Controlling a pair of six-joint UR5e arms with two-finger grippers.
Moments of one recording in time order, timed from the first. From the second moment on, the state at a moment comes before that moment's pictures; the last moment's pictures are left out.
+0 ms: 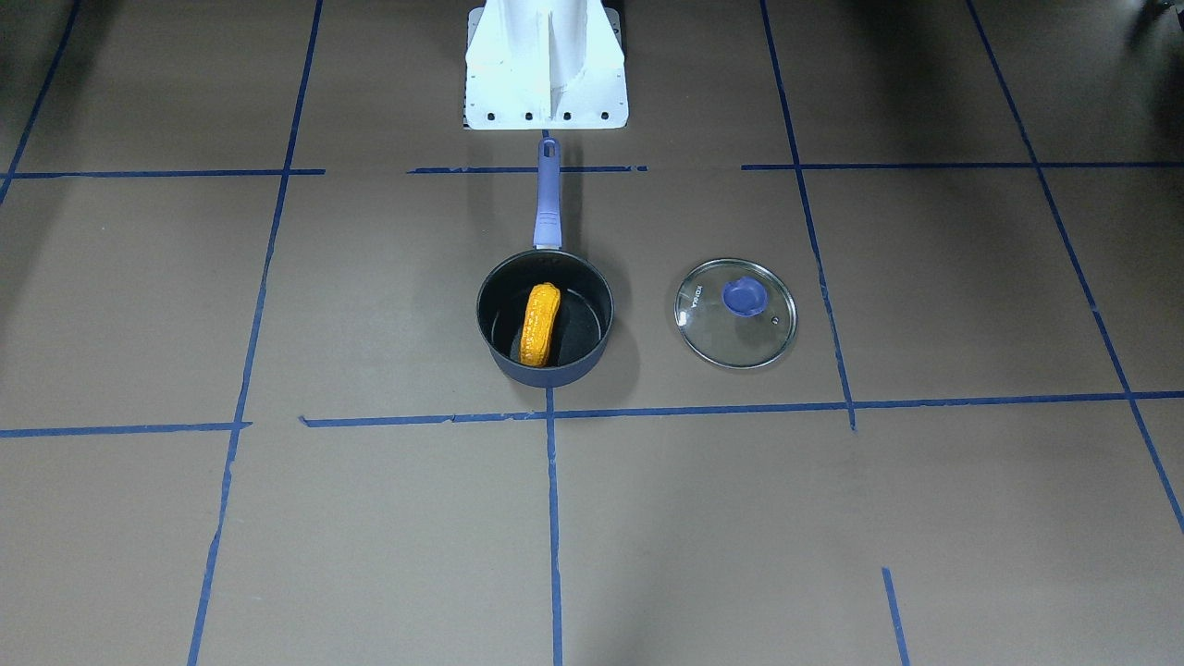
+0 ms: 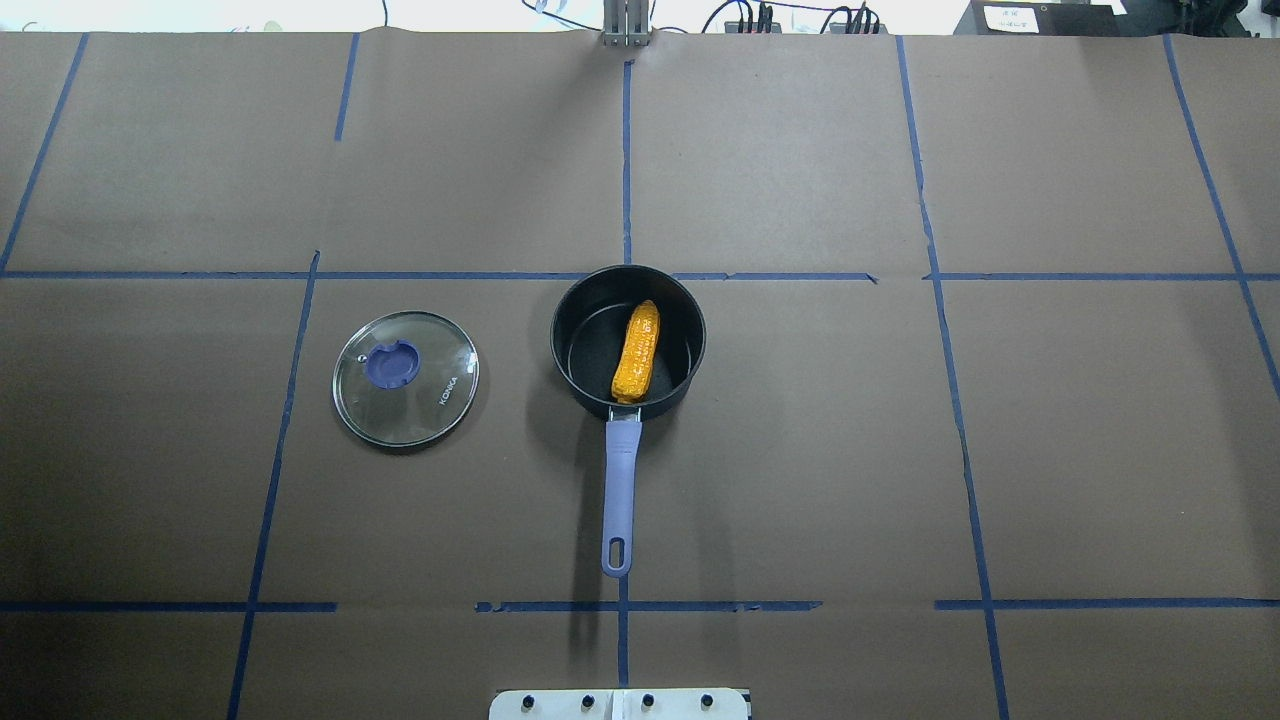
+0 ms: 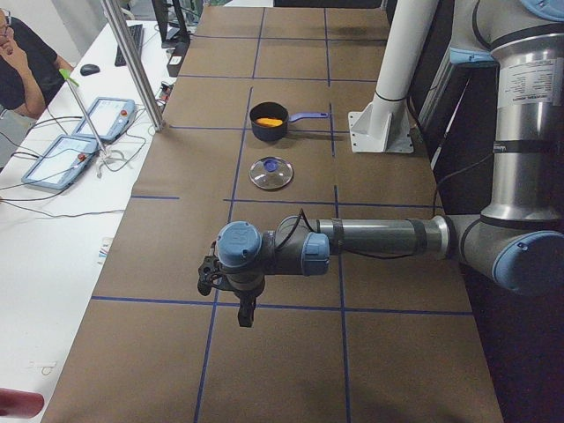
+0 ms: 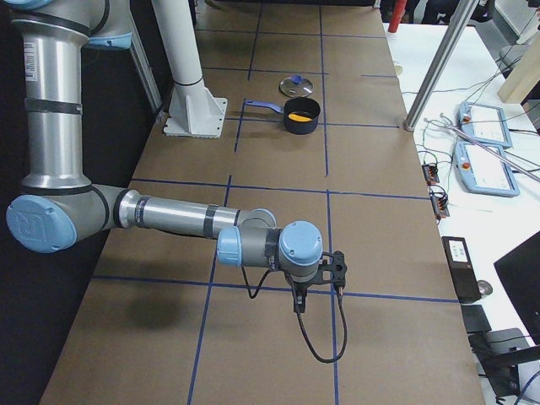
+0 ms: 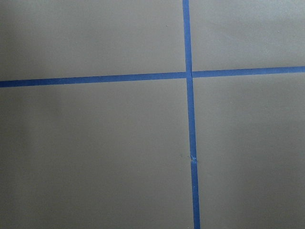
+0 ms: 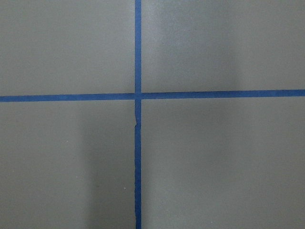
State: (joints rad) left arm -1.61 -1.51 -1.61 -1.58 -2.38 0.09; right arm 1.65 -1.63 1.55 -1.46 2.42 -0.01
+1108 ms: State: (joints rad) left arm -1.61 -1.52 -1.61 -1.58 -2.38 0.09; right arm 1.65 -1.63 1.56 -1.46 2.42 -0.01
